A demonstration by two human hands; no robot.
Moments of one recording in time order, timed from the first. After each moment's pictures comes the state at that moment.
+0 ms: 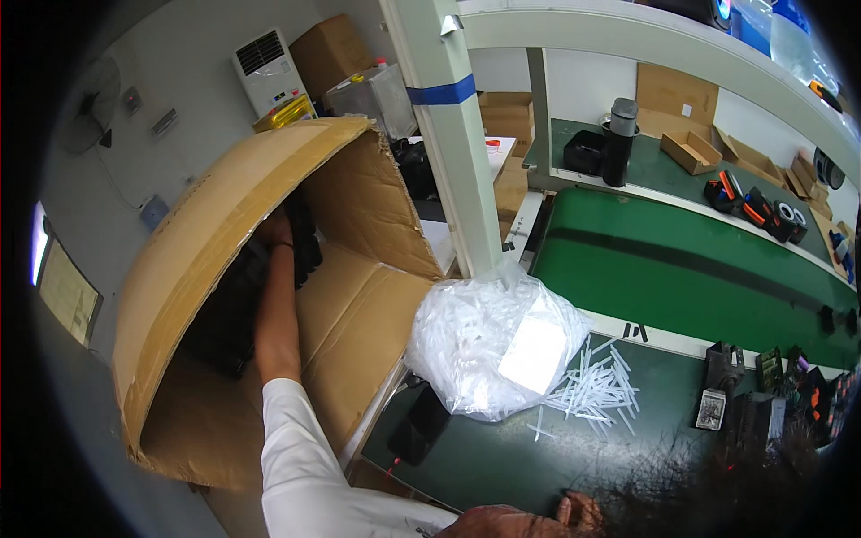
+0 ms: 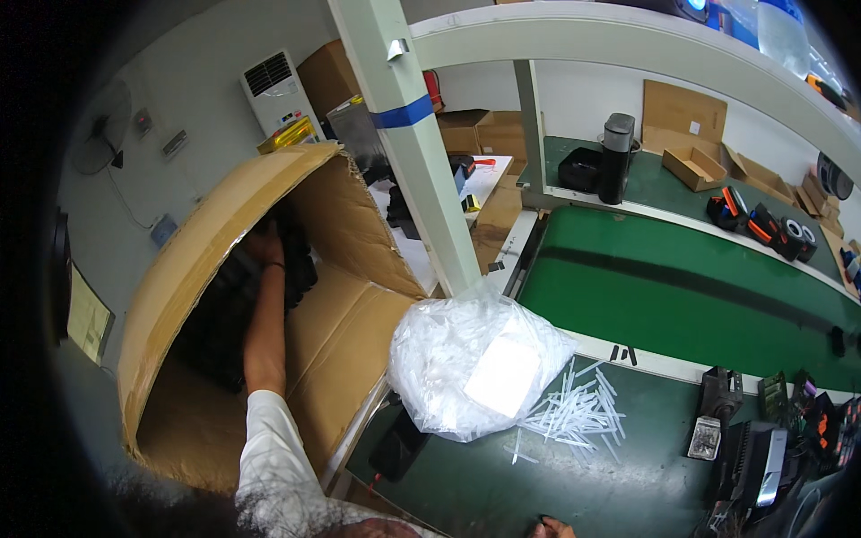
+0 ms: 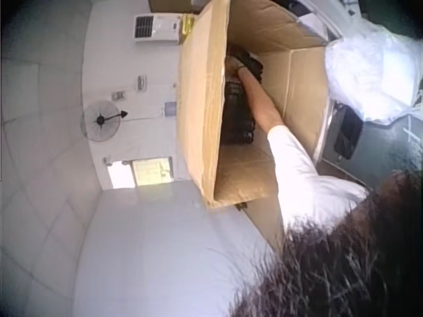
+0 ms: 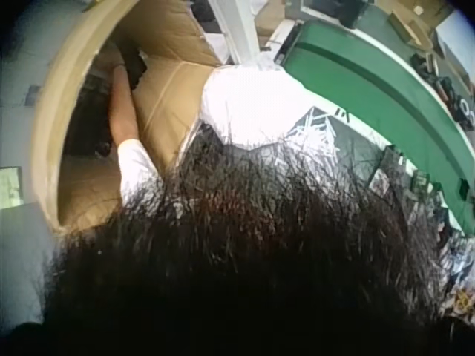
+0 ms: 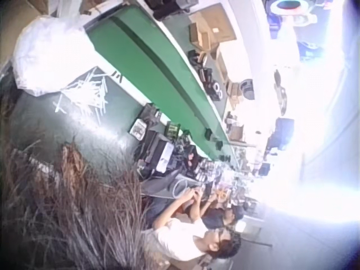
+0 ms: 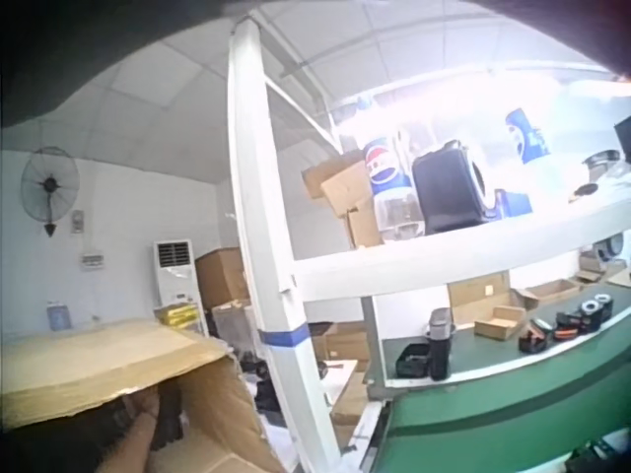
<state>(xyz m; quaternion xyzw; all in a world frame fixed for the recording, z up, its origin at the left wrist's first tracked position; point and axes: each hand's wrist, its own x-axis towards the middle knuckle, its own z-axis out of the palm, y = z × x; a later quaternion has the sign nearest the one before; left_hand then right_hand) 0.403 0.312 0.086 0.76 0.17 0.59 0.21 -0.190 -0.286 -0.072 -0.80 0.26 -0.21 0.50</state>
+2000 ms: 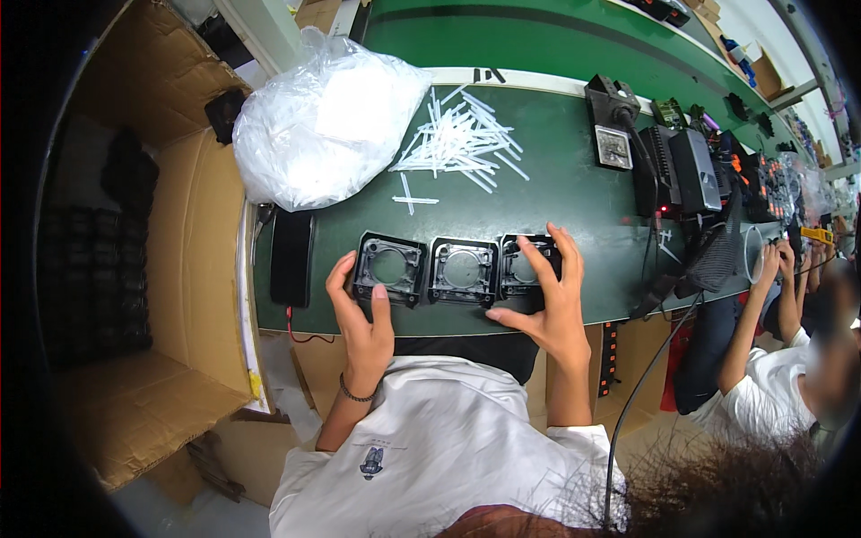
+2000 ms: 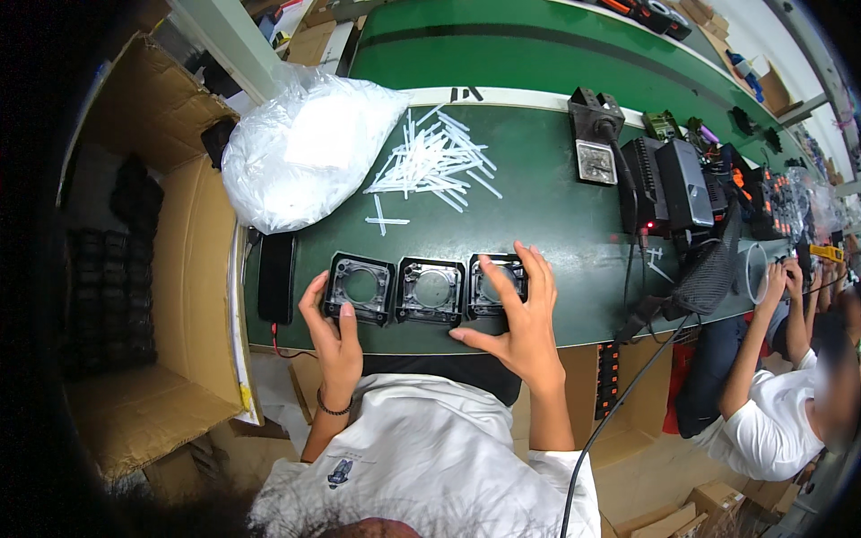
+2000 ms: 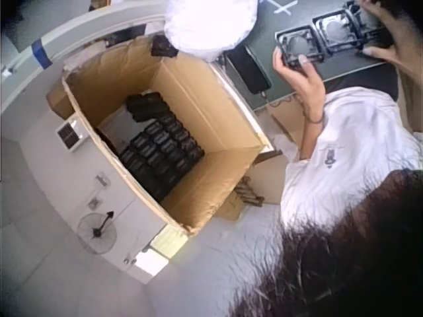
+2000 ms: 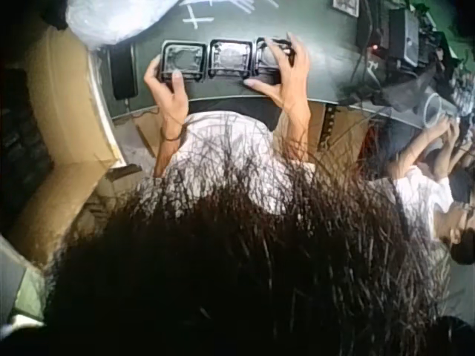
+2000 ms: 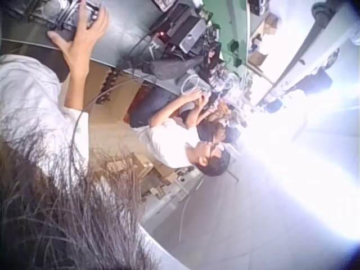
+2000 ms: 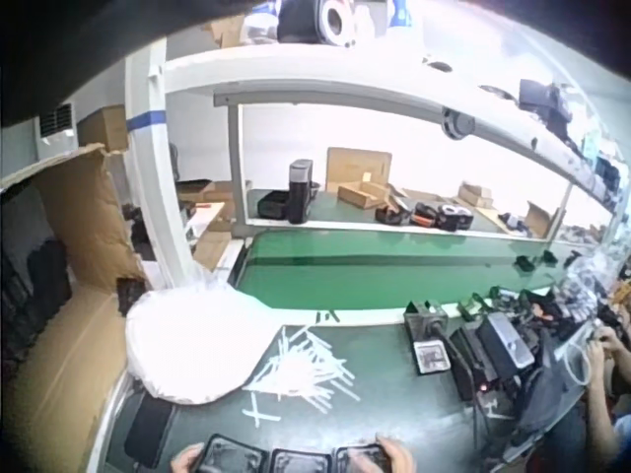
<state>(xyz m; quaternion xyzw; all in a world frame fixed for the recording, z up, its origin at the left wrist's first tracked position) -0.103 -0.072 -0.060 0.75 -0.12 0.04 0.65 -0.199 -0.332 -0.021 -0.91 0.10 -0.16 0.36</state>
